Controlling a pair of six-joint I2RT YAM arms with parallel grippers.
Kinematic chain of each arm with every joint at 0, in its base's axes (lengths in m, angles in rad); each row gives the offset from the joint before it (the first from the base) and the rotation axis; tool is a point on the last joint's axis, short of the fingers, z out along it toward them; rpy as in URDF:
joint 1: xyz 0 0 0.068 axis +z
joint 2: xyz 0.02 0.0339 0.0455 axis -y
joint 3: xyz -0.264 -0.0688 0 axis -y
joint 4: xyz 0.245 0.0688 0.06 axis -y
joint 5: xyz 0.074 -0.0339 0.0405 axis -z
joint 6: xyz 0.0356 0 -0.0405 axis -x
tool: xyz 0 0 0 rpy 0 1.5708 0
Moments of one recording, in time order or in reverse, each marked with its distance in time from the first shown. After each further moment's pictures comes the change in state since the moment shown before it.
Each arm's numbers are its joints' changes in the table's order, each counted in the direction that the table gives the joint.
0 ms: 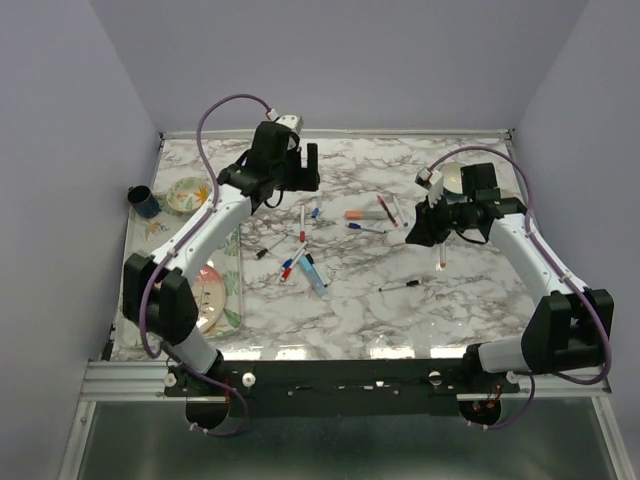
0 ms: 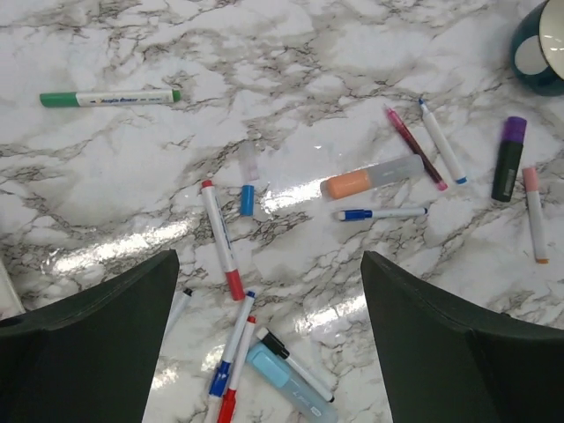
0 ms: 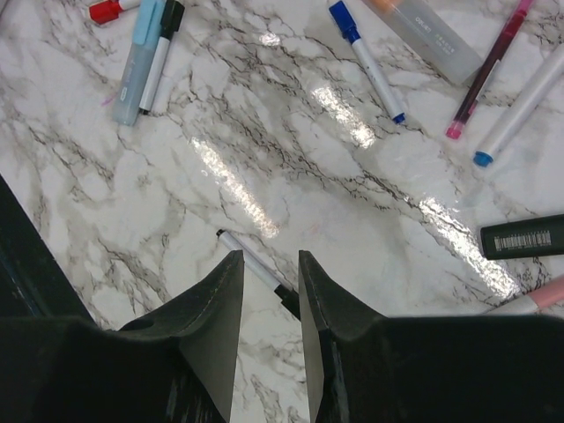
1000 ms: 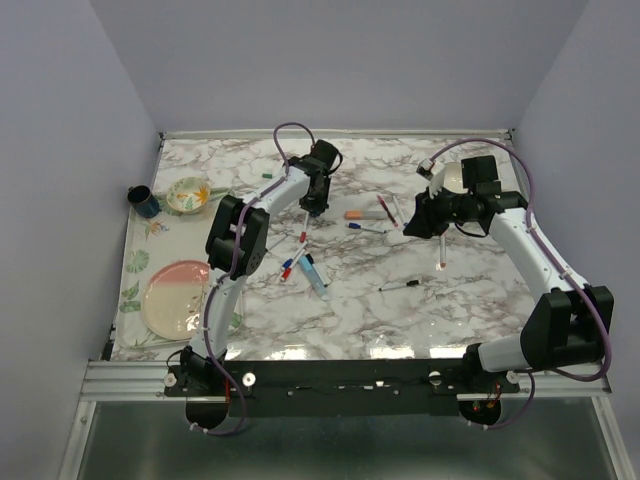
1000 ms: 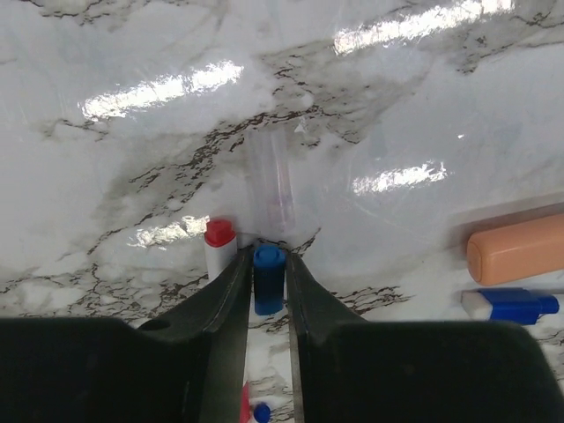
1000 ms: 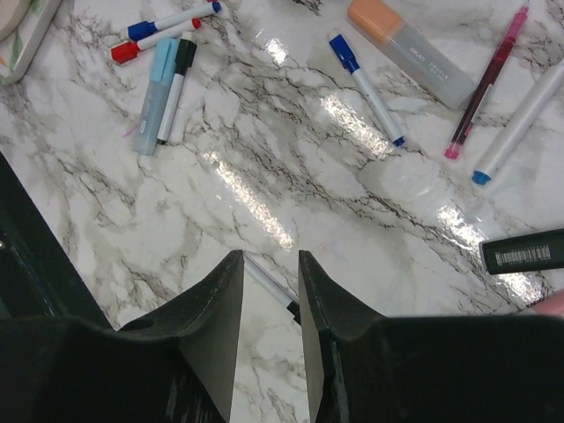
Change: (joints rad) left arm -0.038 -0.640 0.409 -0.240 -0.091 -0.003; right arm 0.005 -0.016 0.052 0.006 -0.008 -0.085
